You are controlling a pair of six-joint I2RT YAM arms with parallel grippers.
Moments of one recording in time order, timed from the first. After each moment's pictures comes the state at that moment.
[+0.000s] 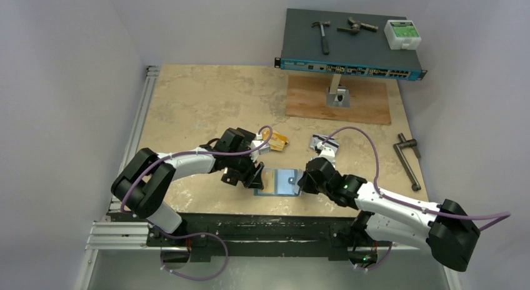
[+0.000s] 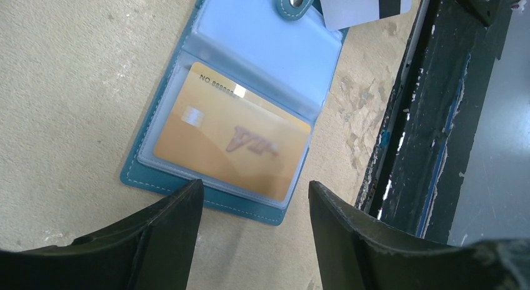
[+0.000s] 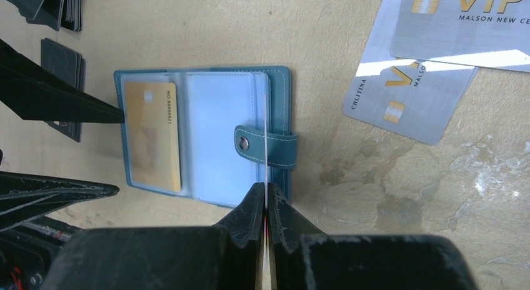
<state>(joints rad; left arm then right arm) -0.62 1.57 0.72 -0.10 0.70 0.11 0.88 0.99 0.44 -0.29 0.27 0.94</state>
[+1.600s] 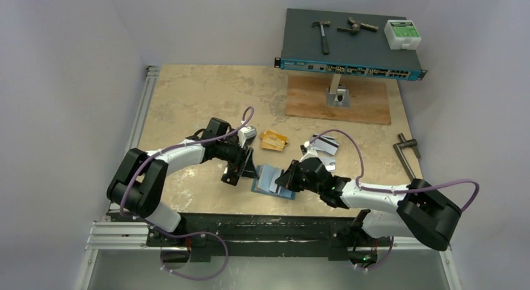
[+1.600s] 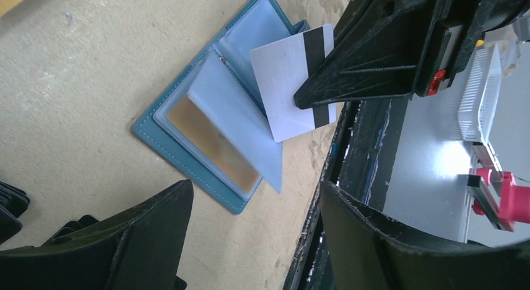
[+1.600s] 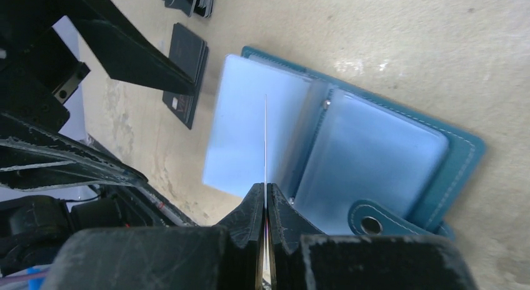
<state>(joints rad) -0.44 1.55 0.77 -0.19 0.90 0.02 0.89 1.22 0.35 0.28 0.05 1.02</state>
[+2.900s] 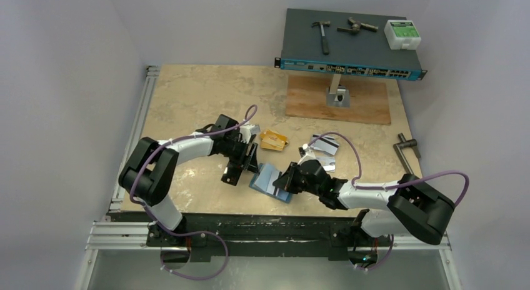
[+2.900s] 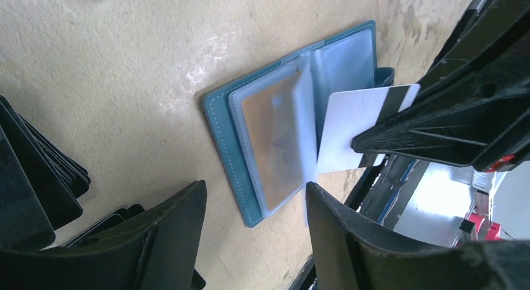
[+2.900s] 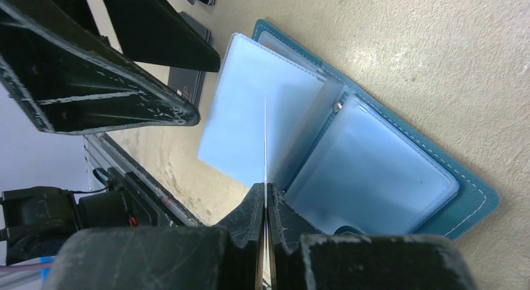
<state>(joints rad) -0.48 1.69 0.89 -0.30 0.70 -0.13 0.90 1.30 0.32 0.42 0.01 1.05</state>
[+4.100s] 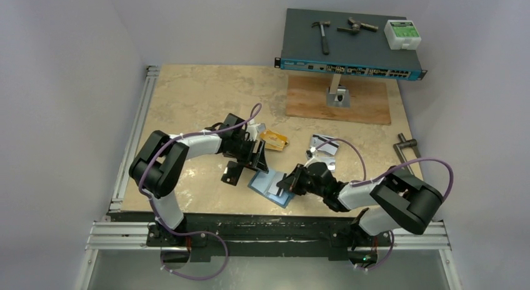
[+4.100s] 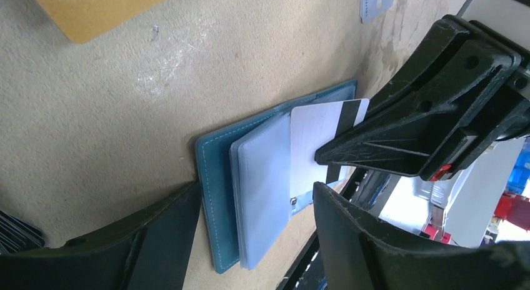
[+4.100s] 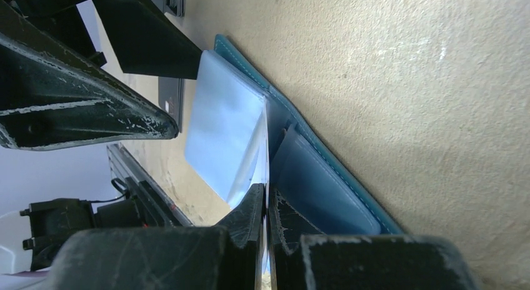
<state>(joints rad) -0.53 1.78 0.95 -0.24 0.70 -0.28 0.81 1.41 0.20 0.66 -0.08 1.12</state>
